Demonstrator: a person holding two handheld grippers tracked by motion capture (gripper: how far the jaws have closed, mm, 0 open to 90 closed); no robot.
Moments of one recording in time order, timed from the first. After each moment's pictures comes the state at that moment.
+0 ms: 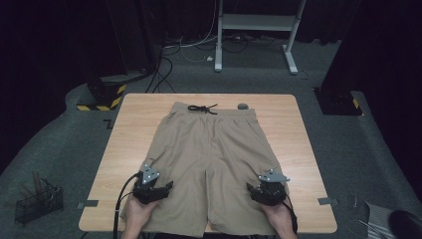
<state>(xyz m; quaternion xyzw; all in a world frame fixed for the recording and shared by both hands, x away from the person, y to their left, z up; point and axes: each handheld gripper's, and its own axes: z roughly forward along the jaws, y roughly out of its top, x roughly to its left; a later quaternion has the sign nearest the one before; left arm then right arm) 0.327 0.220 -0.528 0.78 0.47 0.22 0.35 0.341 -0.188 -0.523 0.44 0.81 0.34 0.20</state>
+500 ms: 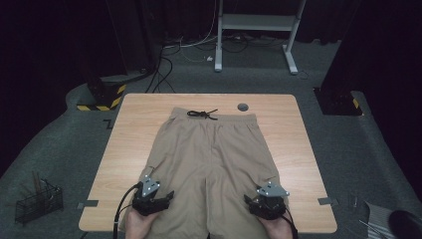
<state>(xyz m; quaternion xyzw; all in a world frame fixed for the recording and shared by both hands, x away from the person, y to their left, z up) 0.289 0.212 -0.528 0.78 0.47 0.21 0.36 0.301 -0.183 -0.523 0.41 0.82 0.35 0.19</state>
